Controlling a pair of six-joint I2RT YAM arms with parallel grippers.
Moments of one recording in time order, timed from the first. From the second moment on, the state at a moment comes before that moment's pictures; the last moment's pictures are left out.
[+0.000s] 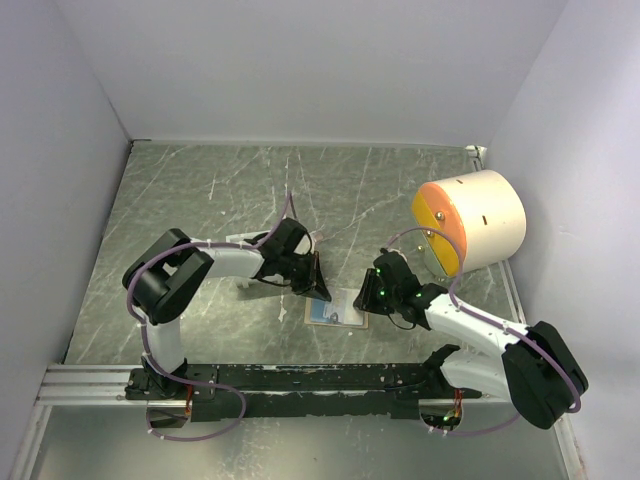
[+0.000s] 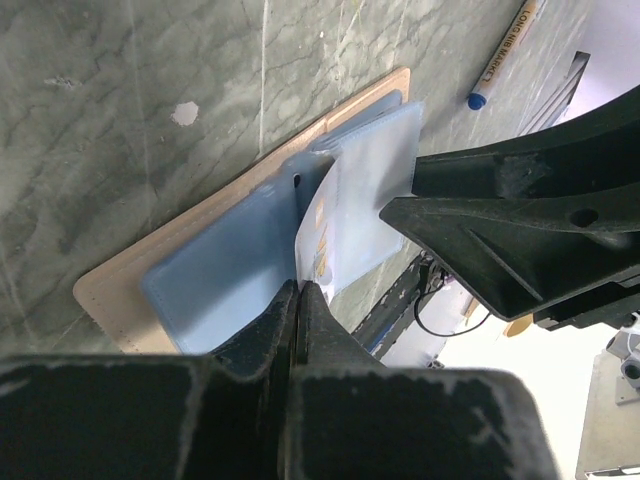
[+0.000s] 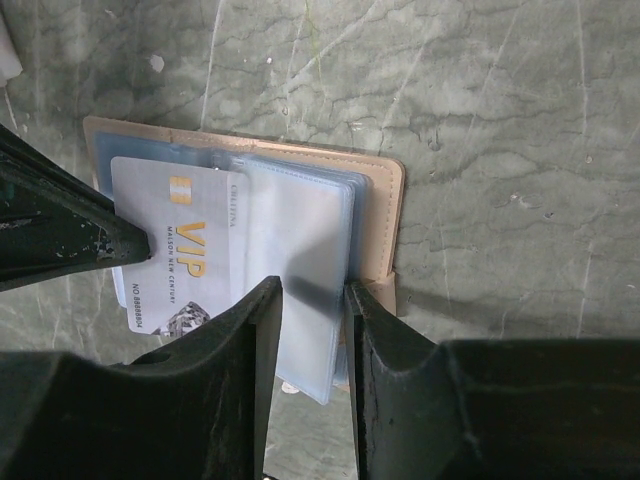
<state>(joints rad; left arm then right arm) -0.76 1.87 0.96 0.00 0.60 -0.82 0.62 1.11 0.41 -0.21 -0.03 0.74</state>
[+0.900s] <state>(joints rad) -0.82 1.88 0.96 0.02 0.52 -0.87 0.61 1.09 0.39 -0.19 -0.03 0.79</state>
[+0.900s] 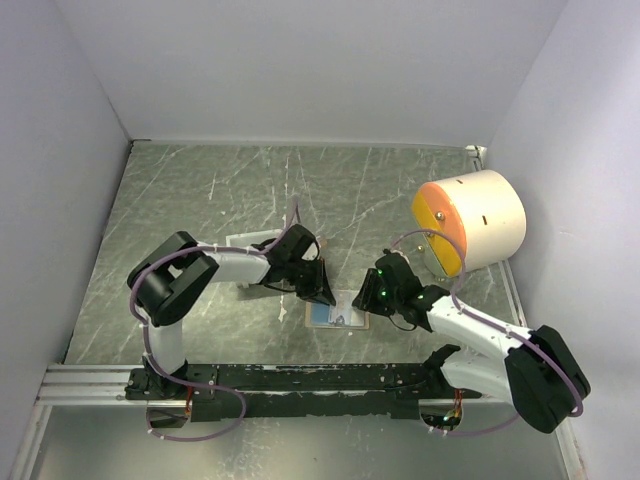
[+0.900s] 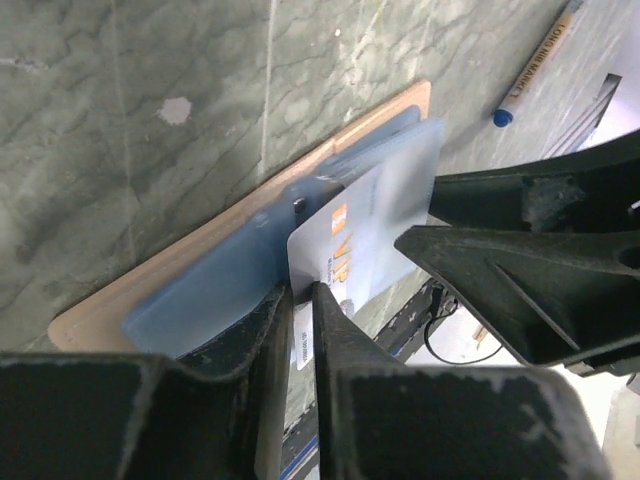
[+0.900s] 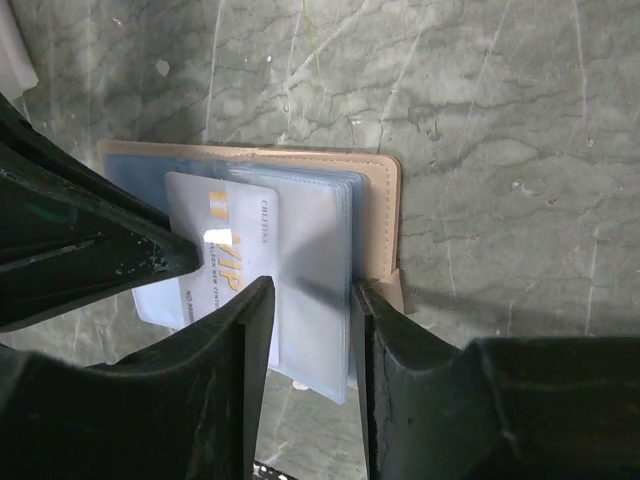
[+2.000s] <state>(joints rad) -0.85 1.87 0.97 -0.04 0.46 -0.93 0.61 1.03 0.38 -0.30 -0.01 0.79</state>
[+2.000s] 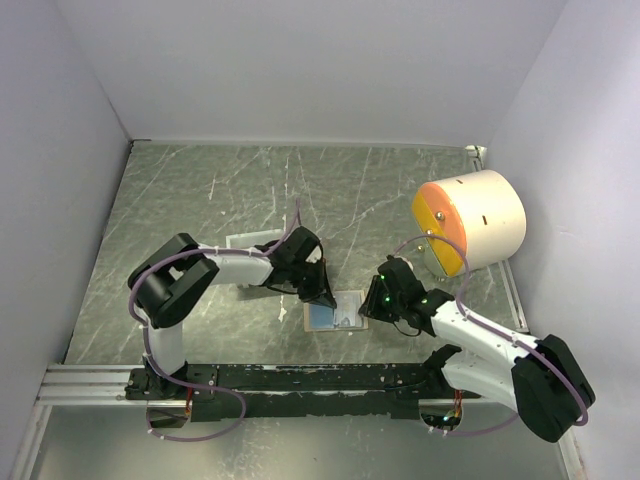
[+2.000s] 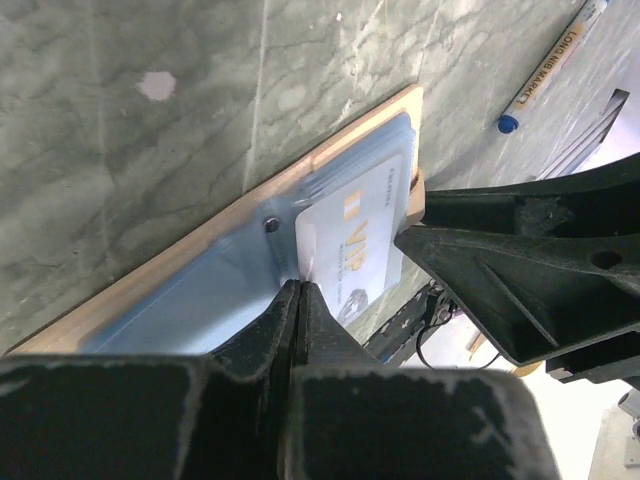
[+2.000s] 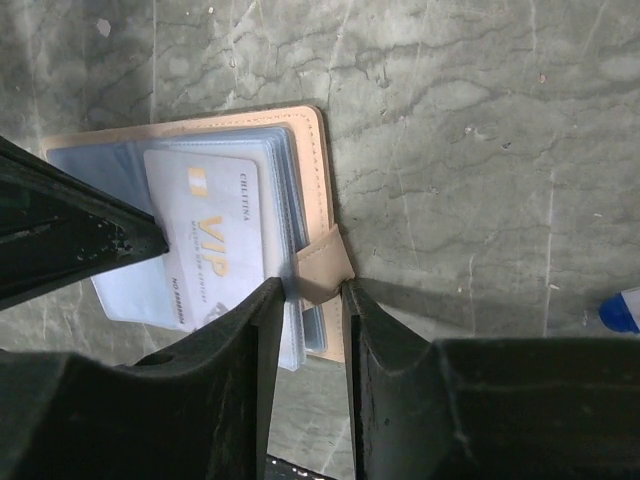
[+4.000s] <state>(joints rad) -0.90 1.83 1.03 -0.21 0.29 -0.90 0.61 0.95 0.31 -0.24 -0.04 0.85</state>
